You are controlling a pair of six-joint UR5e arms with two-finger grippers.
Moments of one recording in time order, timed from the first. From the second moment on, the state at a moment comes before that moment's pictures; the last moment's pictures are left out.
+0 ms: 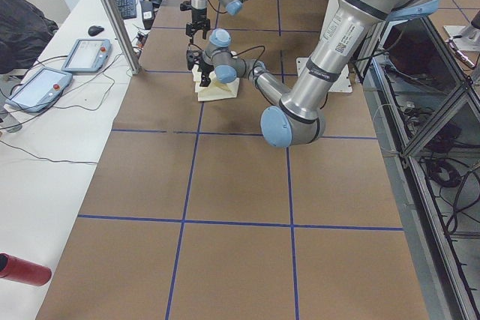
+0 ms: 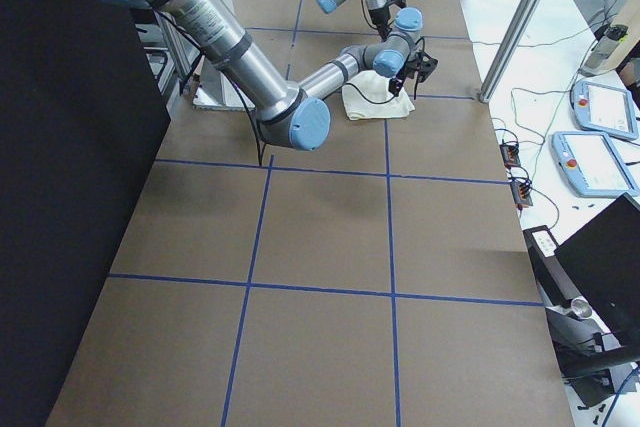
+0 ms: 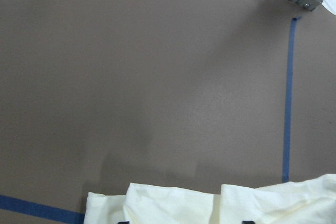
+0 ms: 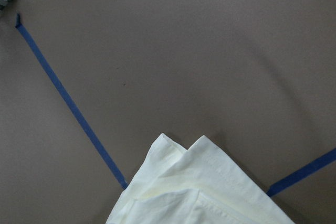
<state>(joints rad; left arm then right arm) -0.71 -2.16 -1.47 -2.23 -1.81 -1.46 0.84 -0.75 1.26 -1.19 2.14 1.71</state>
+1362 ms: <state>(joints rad) -0.64 -2.11 -1.31 -2.77 -1.95 -1.77 0.95 -0.92 1.45 -1.23 2.18 1.56</state>
